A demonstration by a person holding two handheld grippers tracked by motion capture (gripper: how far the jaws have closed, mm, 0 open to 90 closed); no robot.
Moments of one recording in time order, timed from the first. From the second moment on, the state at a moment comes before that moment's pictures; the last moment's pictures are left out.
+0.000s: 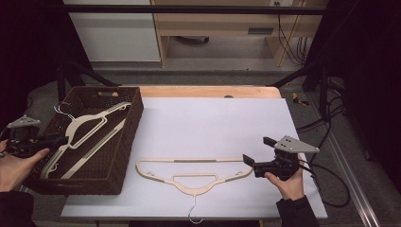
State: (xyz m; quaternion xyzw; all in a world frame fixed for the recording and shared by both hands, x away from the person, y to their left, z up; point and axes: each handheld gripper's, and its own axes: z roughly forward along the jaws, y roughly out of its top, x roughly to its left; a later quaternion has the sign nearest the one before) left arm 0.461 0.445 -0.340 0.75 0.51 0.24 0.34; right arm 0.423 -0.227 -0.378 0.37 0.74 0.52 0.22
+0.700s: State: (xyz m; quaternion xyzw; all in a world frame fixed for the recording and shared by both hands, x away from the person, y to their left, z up) left arm 0.422 0.300 -0.348 0.75 0.33 0.24 0.52; right arm 0.430 -0.192 -0.380 0.33 0.76 0.52 0.18
